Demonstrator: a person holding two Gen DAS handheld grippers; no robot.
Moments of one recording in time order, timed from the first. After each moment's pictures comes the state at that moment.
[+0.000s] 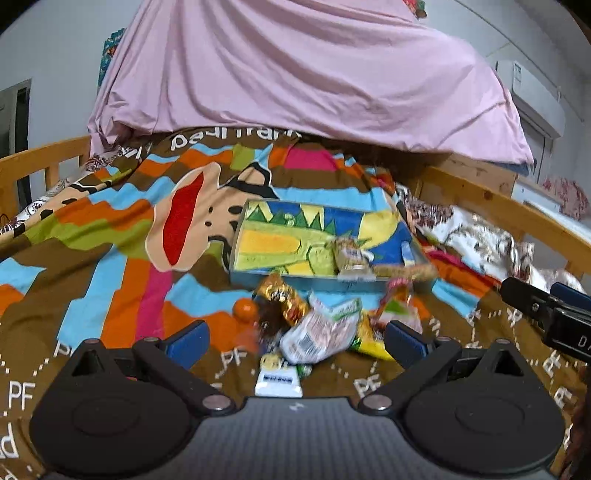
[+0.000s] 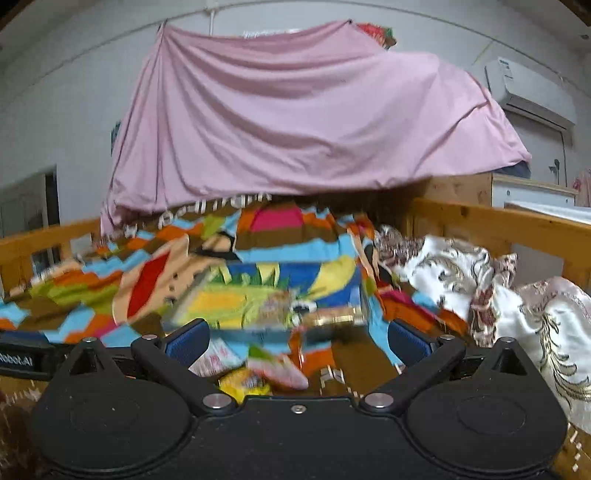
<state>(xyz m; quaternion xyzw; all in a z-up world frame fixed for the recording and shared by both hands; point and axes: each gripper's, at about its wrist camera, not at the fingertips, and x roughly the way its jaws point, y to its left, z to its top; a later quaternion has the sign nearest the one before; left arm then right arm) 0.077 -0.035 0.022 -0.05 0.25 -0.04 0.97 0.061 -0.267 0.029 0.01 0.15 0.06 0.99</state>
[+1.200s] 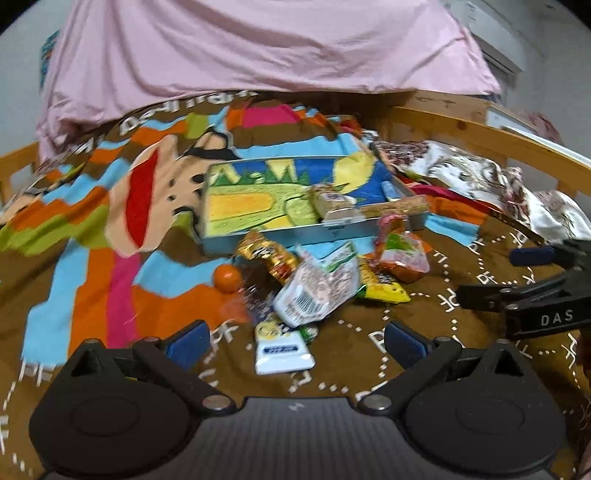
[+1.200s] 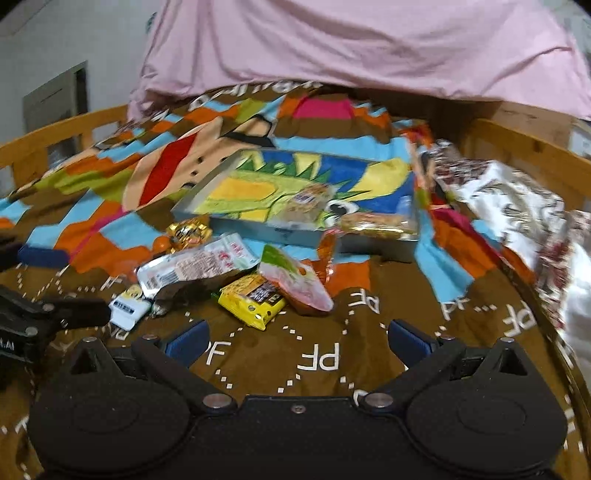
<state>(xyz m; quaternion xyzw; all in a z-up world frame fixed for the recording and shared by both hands) 0.108 -0.036 -0.015 0.03 0.29 -0.11 0.95 0.135 -0.257 -0.013 -0.06 0.31 0.14 0.94</state>
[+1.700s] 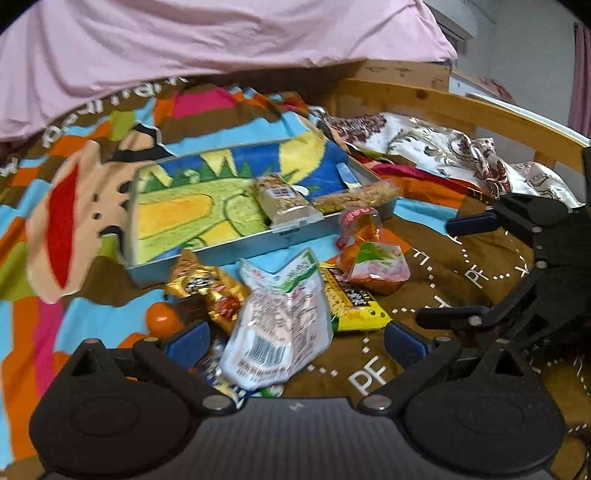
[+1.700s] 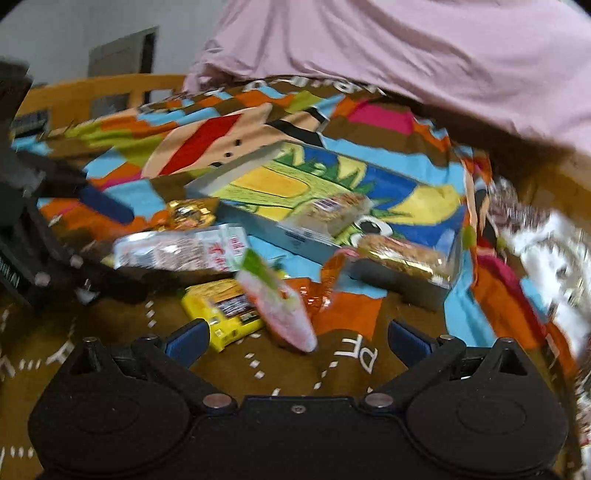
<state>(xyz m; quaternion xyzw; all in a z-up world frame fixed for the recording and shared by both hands) 0.185 -0.065 -0.029 0.07 0.33 -0.20 0.92 0.200 -0.274 -0.039 -0.13 0.29 0.23 0.92</state>
